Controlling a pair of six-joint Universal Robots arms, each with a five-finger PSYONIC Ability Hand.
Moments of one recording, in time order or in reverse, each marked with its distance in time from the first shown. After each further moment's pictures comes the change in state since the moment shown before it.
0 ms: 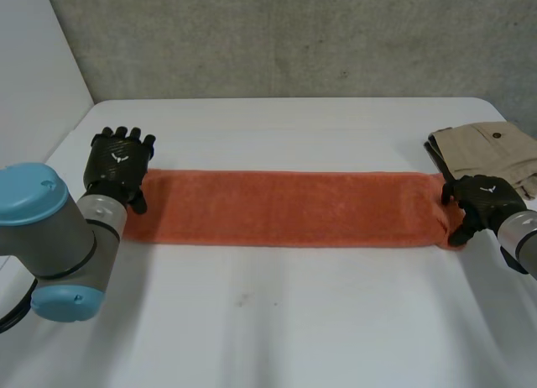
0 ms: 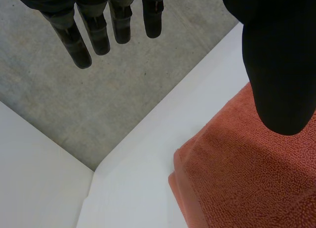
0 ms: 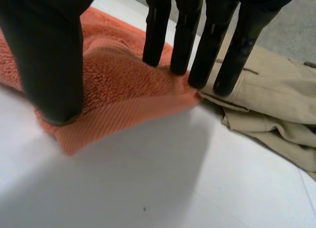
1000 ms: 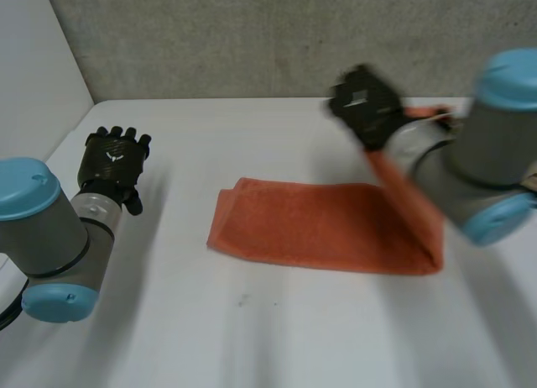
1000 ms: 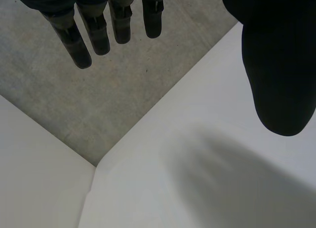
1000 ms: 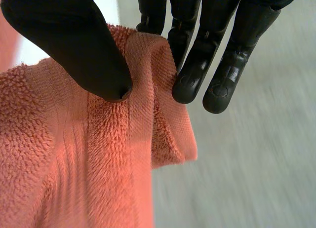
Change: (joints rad) left arm 0.008 0.031 -0.003 -0.045 -0.004 -0.002; right arm 0.445 -0.042 -0.457 0.128 0.030 -0.610; left_hand 0.000 0.000 0.000 0.000 0.000; right_hand 0.486 0.596 0.602 0.619 0.604
